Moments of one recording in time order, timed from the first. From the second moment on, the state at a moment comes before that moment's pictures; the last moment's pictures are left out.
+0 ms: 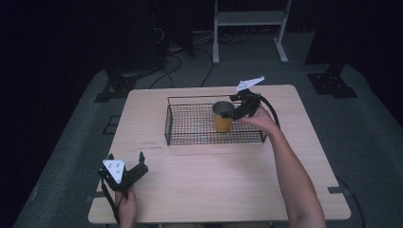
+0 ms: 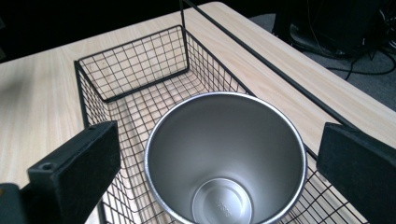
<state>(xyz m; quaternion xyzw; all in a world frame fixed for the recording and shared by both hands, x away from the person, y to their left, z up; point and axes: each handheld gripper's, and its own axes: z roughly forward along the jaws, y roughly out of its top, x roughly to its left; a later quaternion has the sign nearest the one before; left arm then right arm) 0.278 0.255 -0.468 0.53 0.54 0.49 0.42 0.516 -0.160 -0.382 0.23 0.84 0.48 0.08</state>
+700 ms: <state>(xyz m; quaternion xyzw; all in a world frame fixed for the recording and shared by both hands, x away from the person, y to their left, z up) 0.278 0.255 -0.468 0.54 0.54 0.49 0.42 0.495 -0.174 -0.369 0.22 0.83 0.50 0.08</state>
